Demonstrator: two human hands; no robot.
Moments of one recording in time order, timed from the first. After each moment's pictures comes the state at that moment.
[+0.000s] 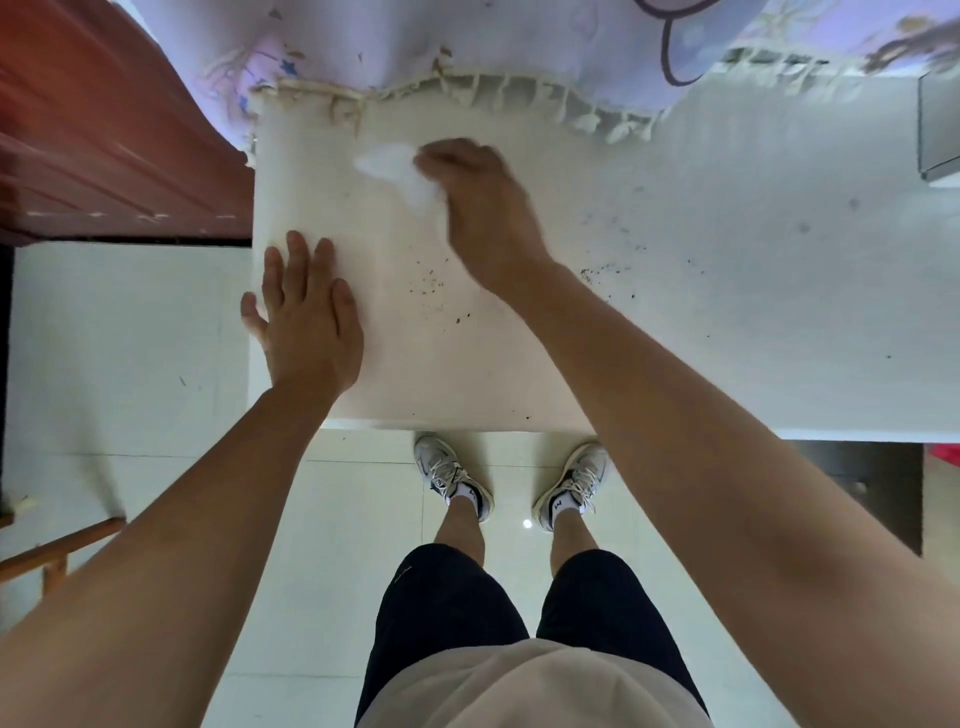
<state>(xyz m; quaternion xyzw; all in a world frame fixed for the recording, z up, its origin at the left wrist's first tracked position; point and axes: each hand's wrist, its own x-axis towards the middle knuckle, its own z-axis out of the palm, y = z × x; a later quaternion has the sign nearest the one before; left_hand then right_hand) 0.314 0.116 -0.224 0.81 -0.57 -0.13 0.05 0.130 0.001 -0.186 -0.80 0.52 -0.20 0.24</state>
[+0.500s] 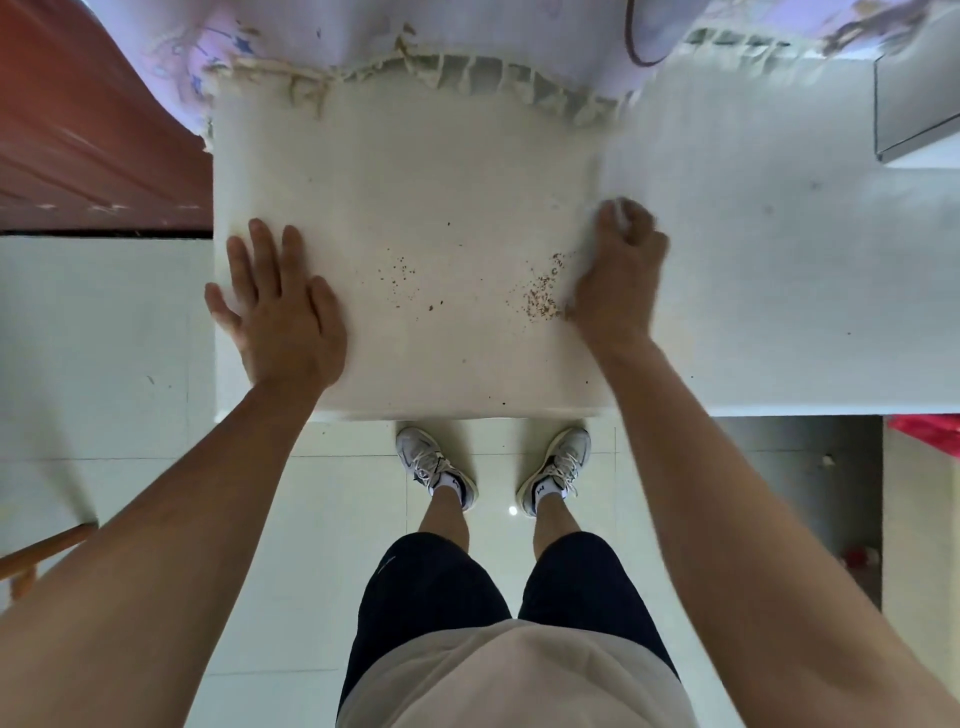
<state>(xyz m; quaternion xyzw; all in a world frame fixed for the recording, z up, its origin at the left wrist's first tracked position) 0.309 0.120 -0.240 0.82 -0.57 -0.10 0.02 0.009 0.060 -0.223 -0.61 0.76 -0.15 0.16</state>
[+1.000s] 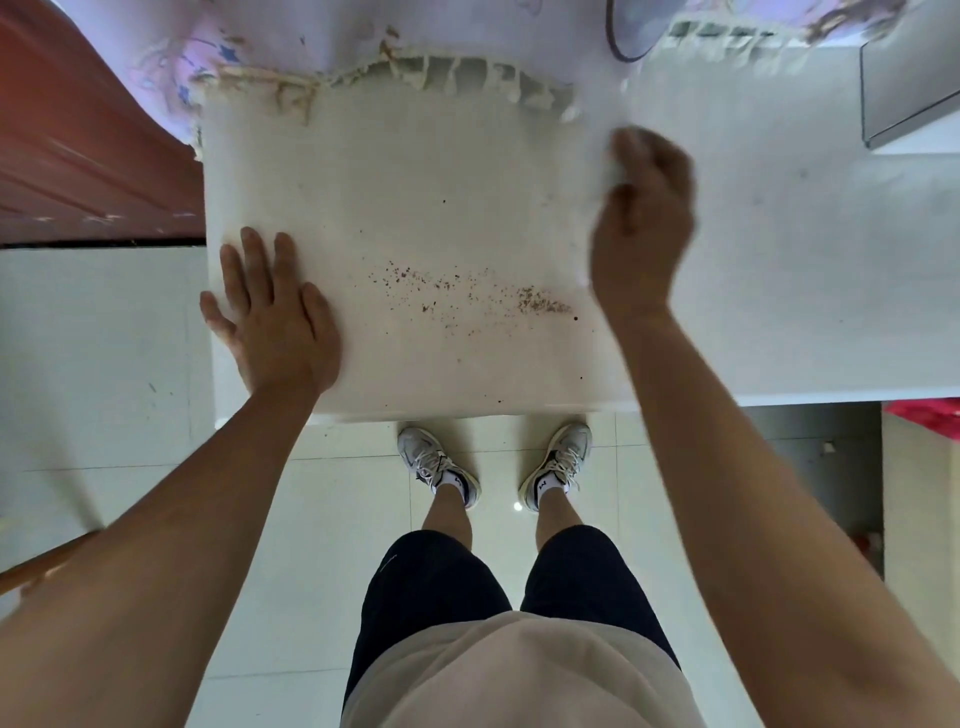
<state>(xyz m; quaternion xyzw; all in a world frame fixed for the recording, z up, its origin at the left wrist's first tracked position) 0.310 0.121 -0.242 0.82 -0.57 -0.09 0.04 0.012 0.042 -0.181 -0.56 0.69 -0.44 0.15</state>
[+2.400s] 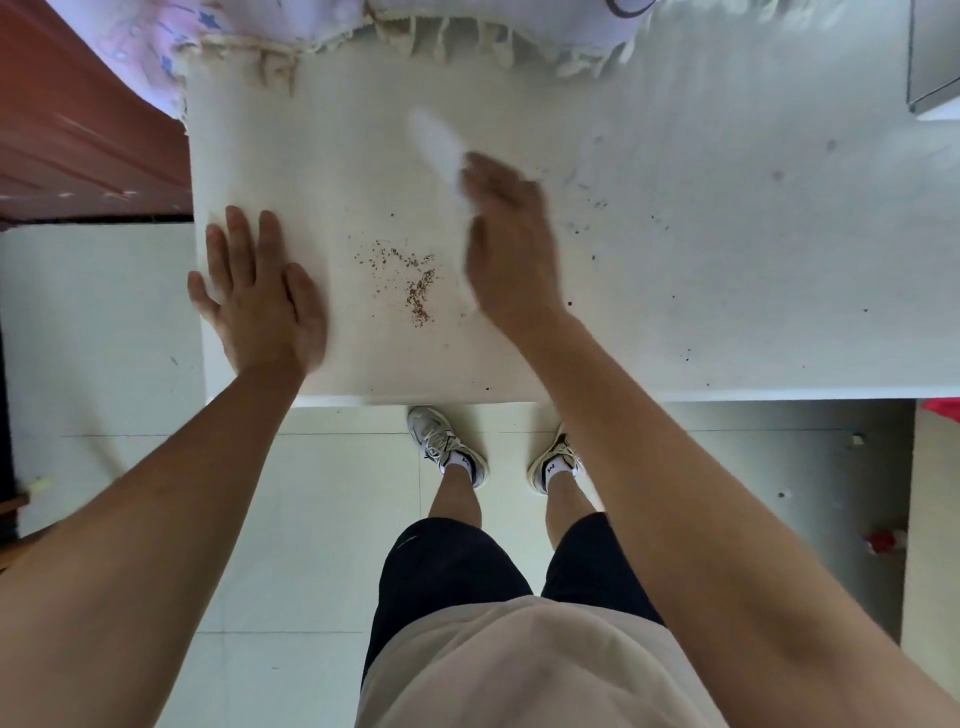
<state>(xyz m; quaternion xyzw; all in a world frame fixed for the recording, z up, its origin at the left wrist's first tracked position) 0.307 0.120 -0.241 0.83 -0.56 -0.07 0.03 0.072 0.057 -0.198 -0.70 0.61 -0.25 0.26</state>
